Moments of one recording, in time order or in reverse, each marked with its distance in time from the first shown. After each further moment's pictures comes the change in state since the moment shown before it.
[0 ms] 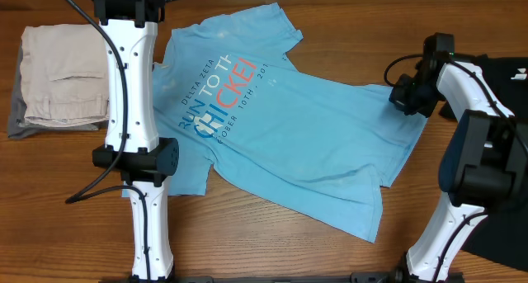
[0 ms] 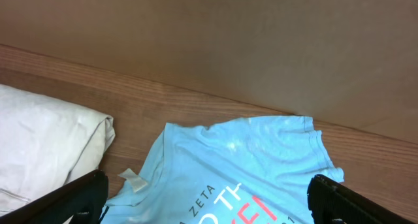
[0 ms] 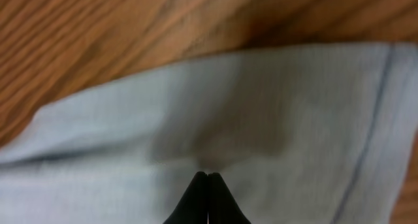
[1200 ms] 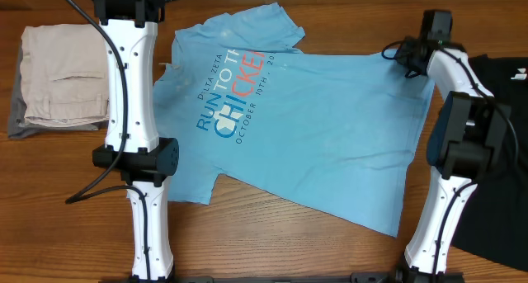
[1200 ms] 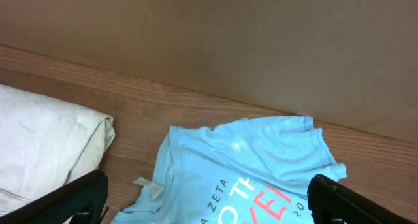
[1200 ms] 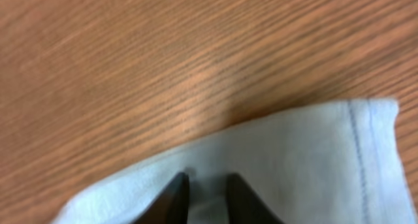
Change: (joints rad) left arm 0.000 0.000 0.000 0.000 0.000 0.000; right arm -0.002 0.291 0.390 0.261 0.135 -0.037
